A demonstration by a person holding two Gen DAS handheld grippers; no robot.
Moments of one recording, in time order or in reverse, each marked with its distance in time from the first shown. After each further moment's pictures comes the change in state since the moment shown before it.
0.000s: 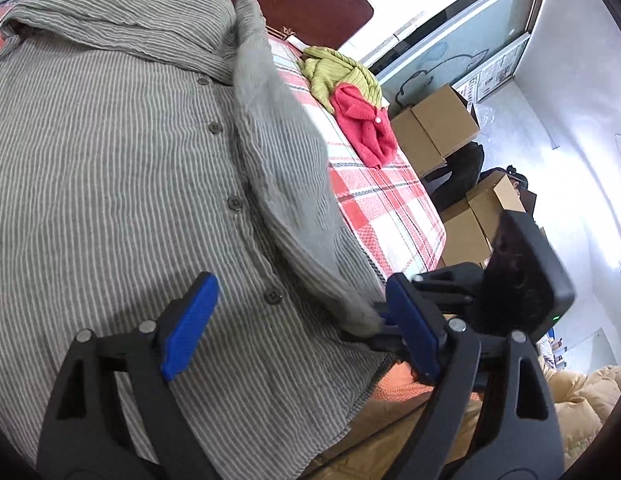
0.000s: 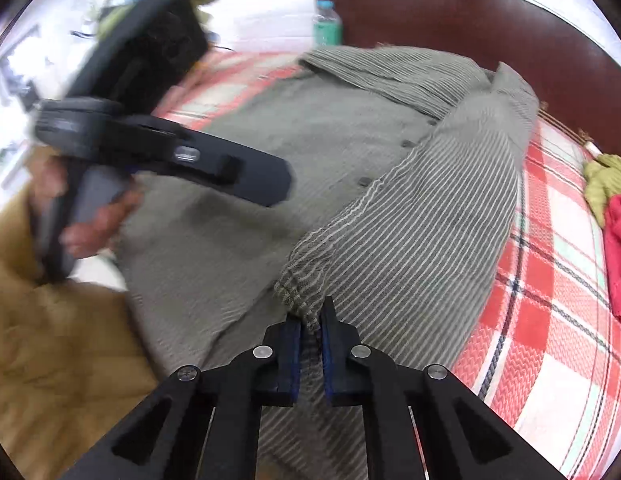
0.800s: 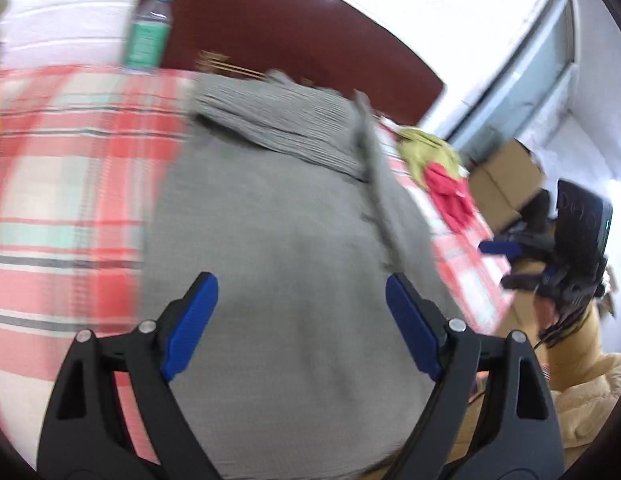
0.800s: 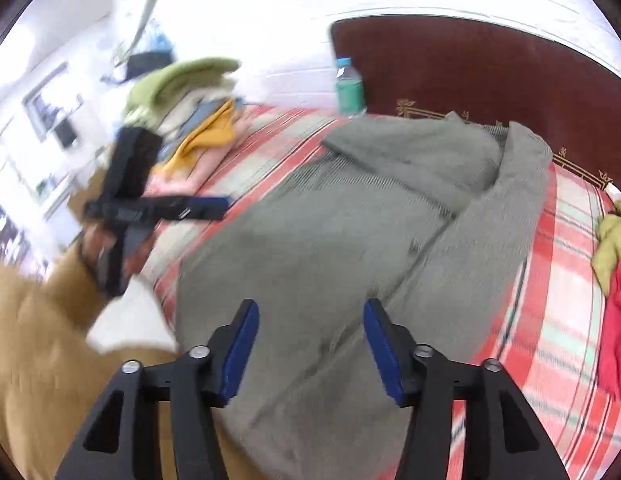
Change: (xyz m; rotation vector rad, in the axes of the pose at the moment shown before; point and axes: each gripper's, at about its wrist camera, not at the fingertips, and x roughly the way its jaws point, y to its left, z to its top) left arm -0.131 0.061 0.003 -0.036 -0.239 0.373; right arm -0.043 -0.048 0.098 0.059 -0.107 0.175
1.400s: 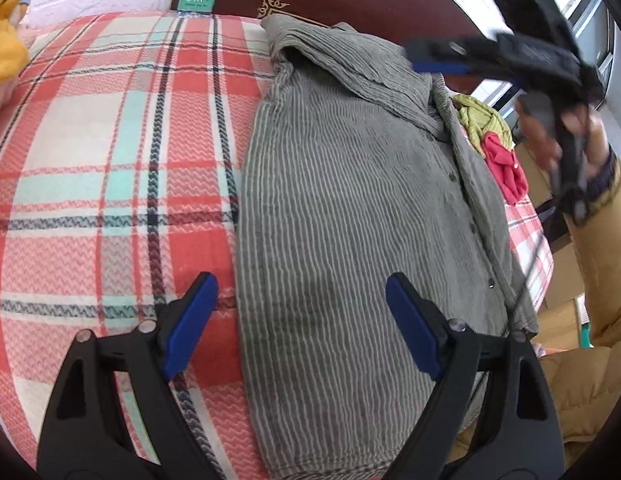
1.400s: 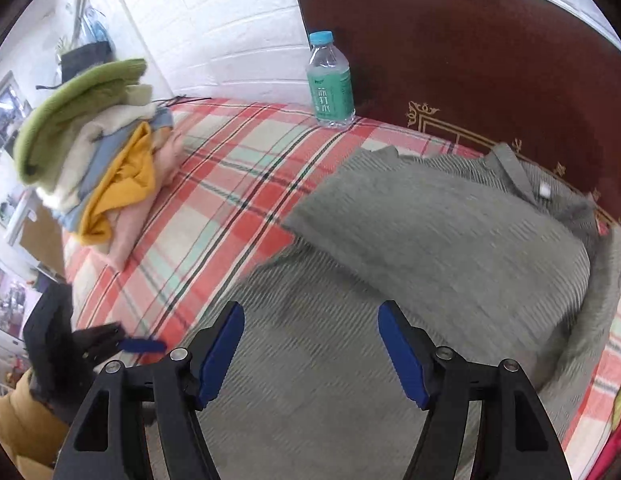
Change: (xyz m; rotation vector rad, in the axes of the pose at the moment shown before) left arm 0.029 0.058 -0.011 -0.028 0.154 0.051; right arm 0.160 -0.004 0.170 0.066 0.139 -0.093
